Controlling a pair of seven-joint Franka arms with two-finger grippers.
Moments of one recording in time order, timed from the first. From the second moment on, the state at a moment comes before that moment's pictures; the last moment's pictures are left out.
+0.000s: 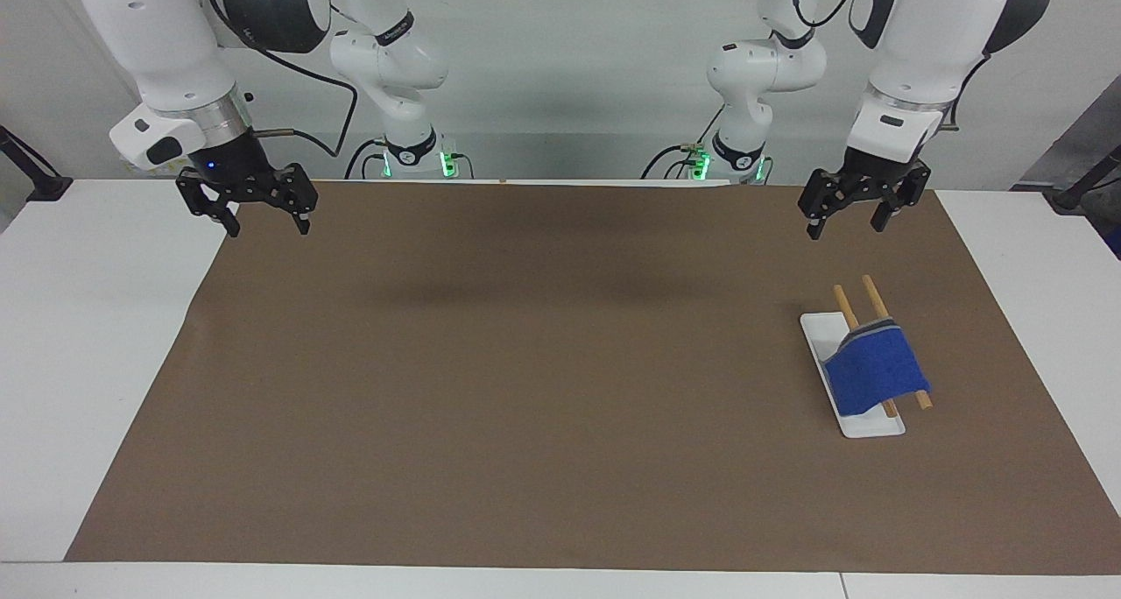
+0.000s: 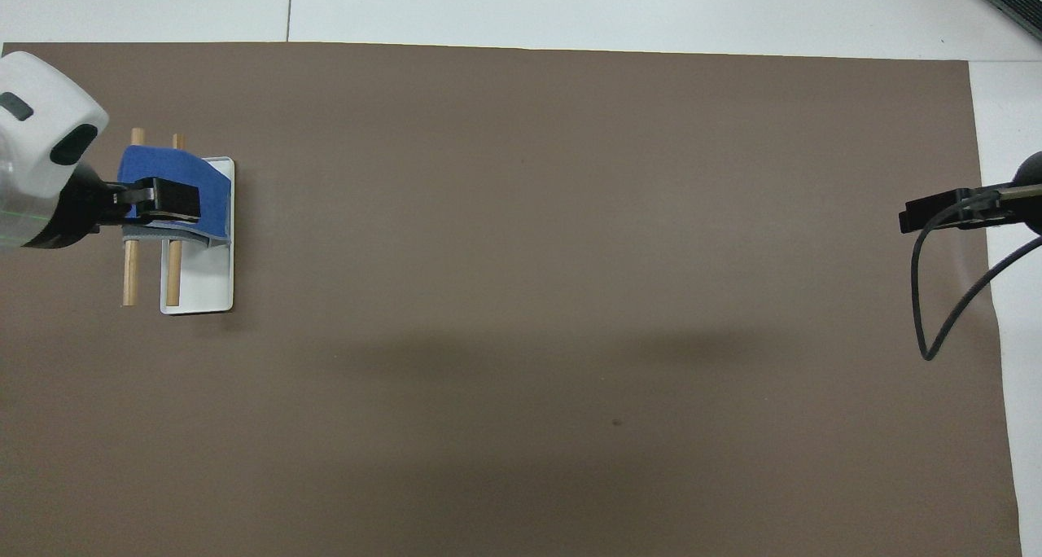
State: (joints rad) left arm 0.00 -0.06 -0.16 -1.67 0.03 1.72 -0.19; right arm -0.20 0.00 0.15 -1.63 -0.01 1.70 -0.11
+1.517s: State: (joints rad) left arm -0.14 0.00 0.04 -1.45 -0.03 1.44 0.08; right arm -0.06 0.00 0.01 -1.63 -0.01 1.67 -0.11
